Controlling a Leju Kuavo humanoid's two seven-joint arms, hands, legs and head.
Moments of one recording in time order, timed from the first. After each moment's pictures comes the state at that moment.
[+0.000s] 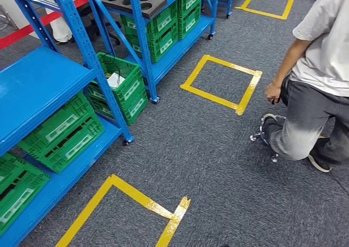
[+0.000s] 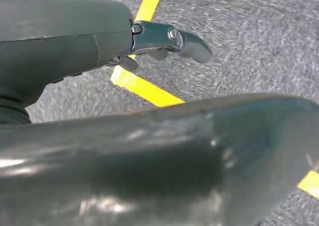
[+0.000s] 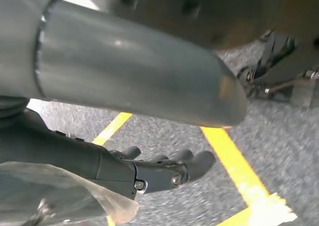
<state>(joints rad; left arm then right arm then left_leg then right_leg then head) -0.04 -0.20 0.91 -0.22 -0.93 0.16 -0.27 -0.01 0.10 -0.14 -0.18 0.41 -0.03 0.11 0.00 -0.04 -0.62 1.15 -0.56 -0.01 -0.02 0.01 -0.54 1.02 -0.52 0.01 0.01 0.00</state>
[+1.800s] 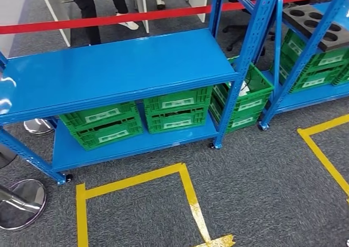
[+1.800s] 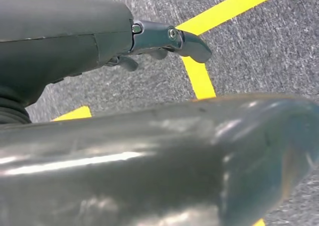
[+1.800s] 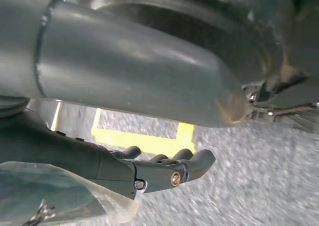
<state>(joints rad) -0.04 -0.20 0.91 -0.22 -0.94 0.15 -0.27 -0.01 0.09 -0.14 -0.18 0.42 0.00 0.12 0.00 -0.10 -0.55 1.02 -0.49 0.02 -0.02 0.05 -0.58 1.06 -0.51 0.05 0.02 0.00</state>
